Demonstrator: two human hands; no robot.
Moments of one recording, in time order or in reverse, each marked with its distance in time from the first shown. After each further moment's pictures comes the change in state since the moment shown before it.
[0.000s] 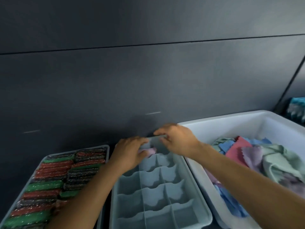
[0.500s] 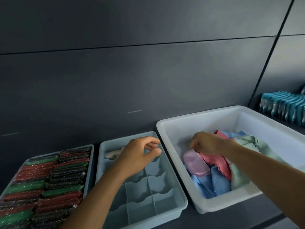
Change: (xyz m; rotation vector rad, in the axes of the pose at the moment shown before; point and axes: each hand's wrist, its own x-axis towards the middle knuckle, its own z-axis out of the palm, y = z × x) left_hand -0.025 0.086 -0.001 -0.506 -0.033 0.065; right_hand -0.081 0.136 -0.018 -0.145 -0.314 0.270
